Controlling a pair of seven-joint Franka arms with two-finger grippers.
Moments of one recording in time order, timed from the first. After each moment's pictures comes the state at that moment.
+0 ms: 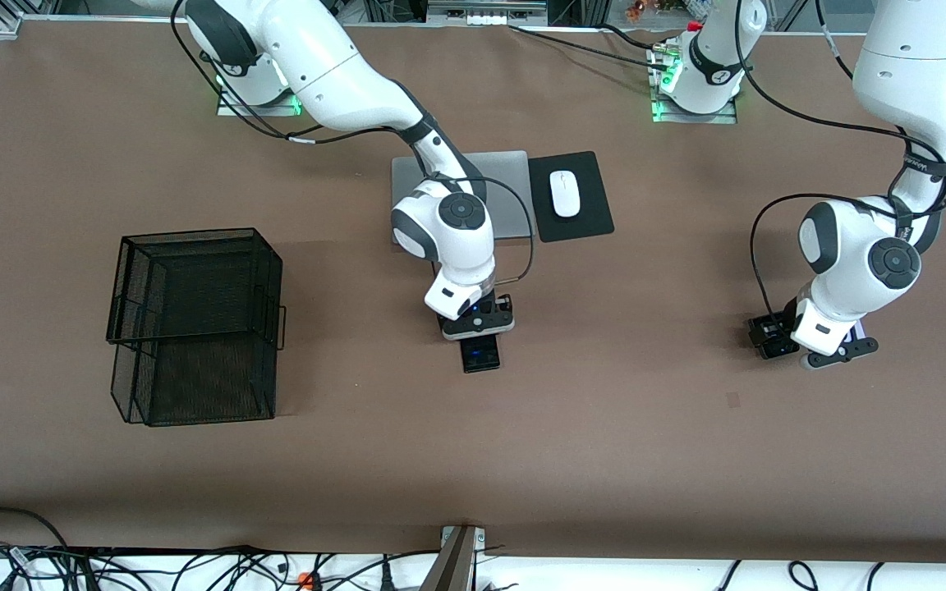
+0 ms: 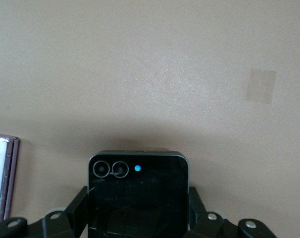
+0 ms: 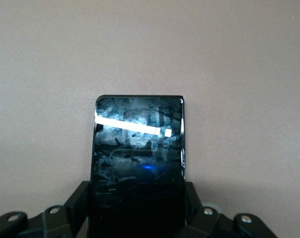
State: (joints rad) left arm 0.06 0.52 0.05 -2.02 0.01 2.59 -0.19; right arm 0.79 1.01 -0.05 -1.27 -0.22 2.53 0.75
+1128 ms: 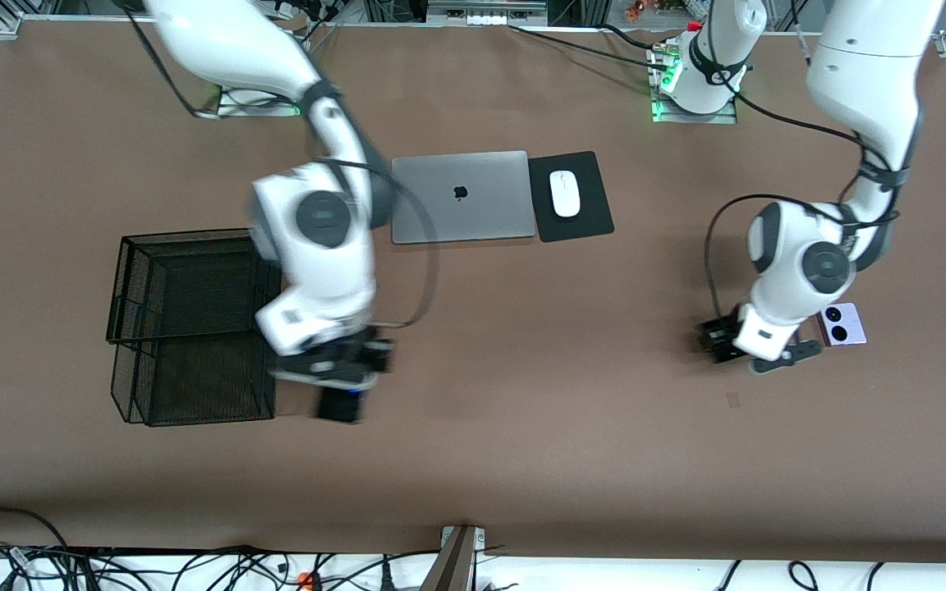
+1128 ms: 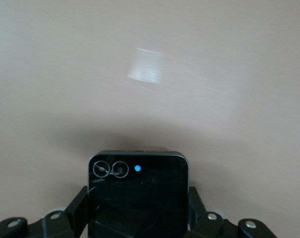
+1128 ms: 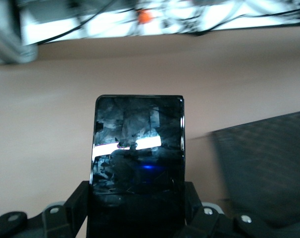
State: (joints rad) left arm -0.16 0.53 0.05 -1.95 0.01 2.52 -0.48; right arm 0.52 0.65 -0.13 -1.22 -0.20 2.05 0.65
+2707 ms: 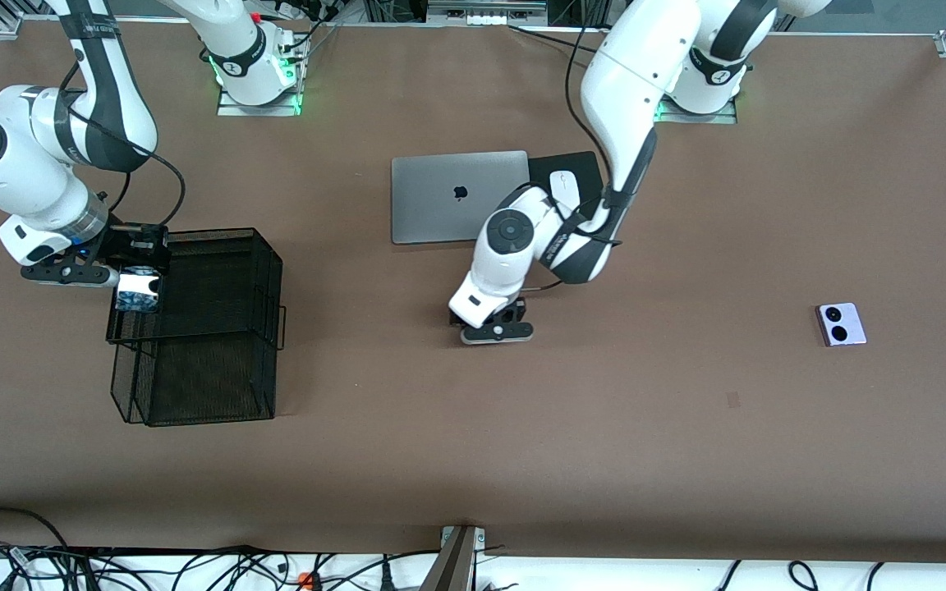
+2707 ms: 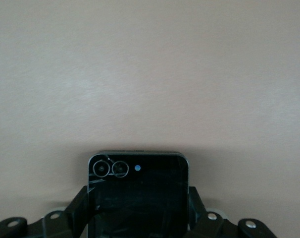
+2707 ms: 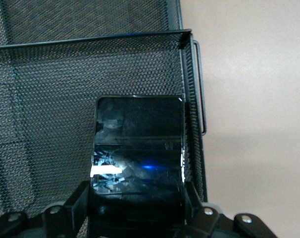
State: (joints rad) left arm -0.74 0.95 0.04 -1.33 -0.08 2.47 -0.78; right arm 0.32 0.08 -0.41 -2.26 -0.04 2.41 -0.02
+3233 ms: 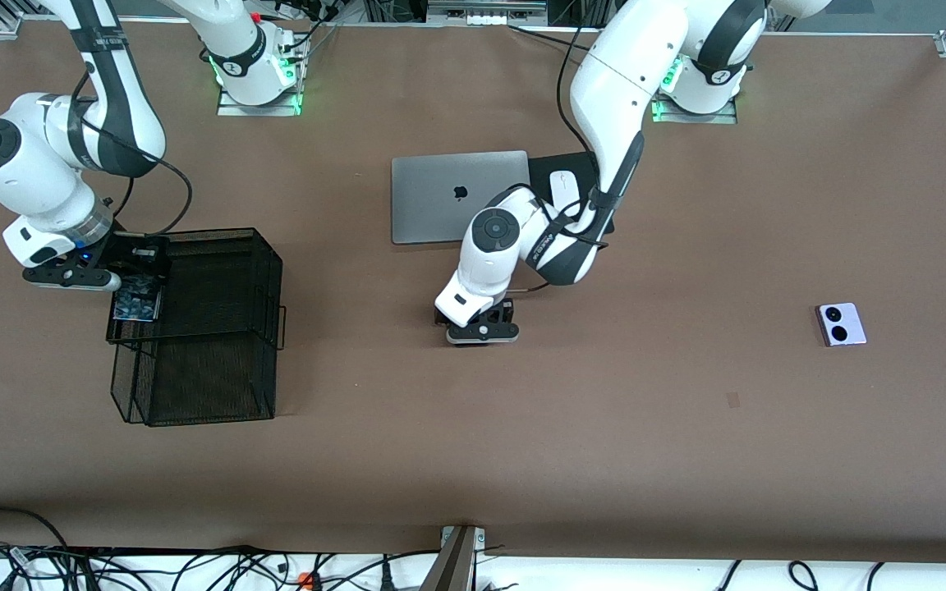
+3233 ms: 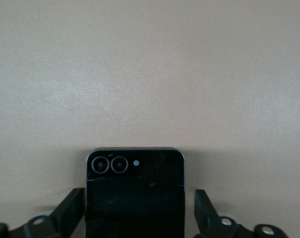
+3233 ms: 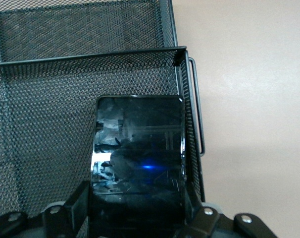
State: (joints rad) left arm -0.77 0.99 0.06 -1.28 -0.08 2.47 -0.78; right arm 0.32 0.12 -0.42 -2.29 -0.02 2.55 -0.03
